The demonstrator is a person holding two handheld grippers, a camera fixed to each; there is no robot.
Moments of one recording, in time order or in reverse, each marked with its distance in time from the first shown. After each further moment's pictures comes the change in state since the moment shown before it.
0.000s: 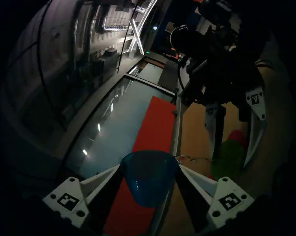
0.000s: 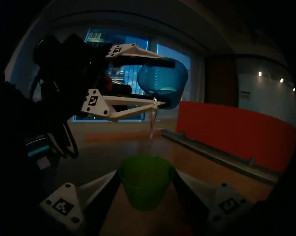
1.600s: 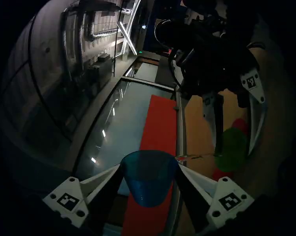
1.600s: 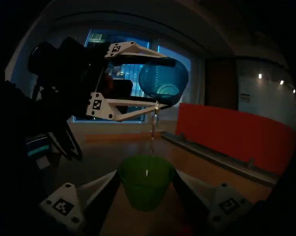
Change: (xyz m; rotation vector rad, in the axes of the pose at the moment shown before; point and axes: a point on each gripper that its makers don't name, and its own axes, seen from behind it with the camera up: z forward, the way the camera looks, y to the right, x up) left arm 0.008 -0.009 -0.005 0.025 -0.009 0.151; right arm 0.006 -0.002 -0.006 -0.002 0.013 -0.011
